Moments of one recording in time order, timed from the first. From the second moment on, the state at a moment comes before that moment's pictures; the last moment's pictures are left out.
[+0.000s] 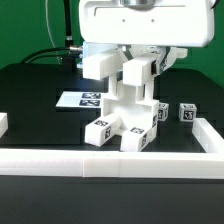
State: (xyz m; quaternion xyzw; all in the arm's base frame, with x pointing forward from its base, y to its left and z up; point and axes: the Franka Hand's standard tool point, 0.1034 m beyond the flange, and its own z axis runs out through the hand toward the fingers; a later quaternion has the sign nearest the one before) arm 0.573 0.030 0.123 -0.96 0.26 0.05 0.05
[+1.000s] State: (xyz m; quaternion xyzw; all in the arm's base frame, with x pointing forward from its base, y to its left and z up) arm 0.574 0.031 0.119 -0.97 0.23 0.04 0.04
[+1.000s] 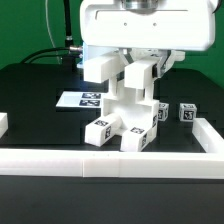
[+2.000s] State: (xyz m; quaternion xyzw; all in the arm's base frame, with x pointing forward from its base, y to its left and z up) arm 0.578 0.039 0.127 -0.98 0.21 0.02 0.03
